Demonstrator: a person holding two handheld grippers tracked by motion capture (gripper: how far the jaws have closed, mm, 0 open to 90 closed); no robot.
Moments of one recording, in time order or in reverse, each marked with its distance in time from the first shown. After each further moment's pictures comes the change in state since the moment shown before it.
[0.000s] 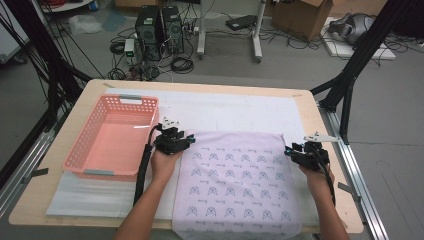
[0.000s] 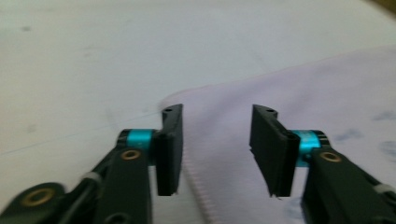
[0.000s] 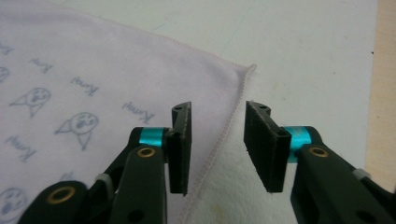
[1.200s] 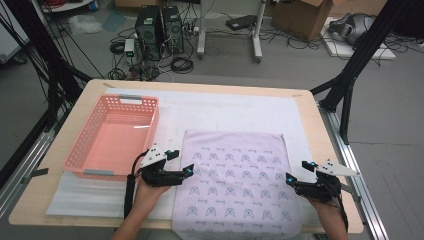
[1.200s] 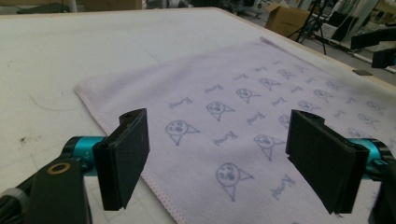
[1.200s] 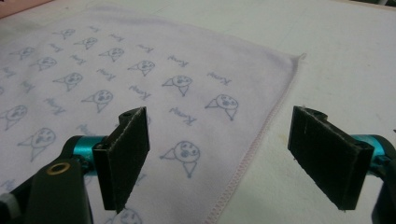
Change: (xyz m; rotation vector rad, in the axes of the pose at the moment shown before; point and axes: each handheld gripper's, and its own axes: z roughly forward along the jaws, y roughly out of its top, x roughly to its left) left arm -0.022 -0.051 -0.076 -0.131 -0.237 0.153; right arm 0.033 -0.050 -0.063 -0.144 0.122 -0.050
